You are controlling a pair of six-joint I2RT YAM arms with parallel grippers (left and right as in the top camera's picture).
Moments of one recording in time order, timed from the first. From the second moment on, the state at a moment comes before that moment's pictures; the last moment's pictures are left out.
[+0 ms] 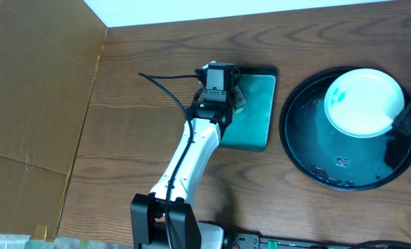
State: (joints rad) left arm -0.13 1.49 1.05 -0.49 -0.22 -0.56; right arm 0.08 1.46 0.79 -0.33 -0.30 0.68
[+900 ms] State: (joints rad) left arm -0.13 1.49 1.05 -0.48 -0.21 -0.57; right arm 0.17 1.83 1.10 -0.50 -0.36 0.28
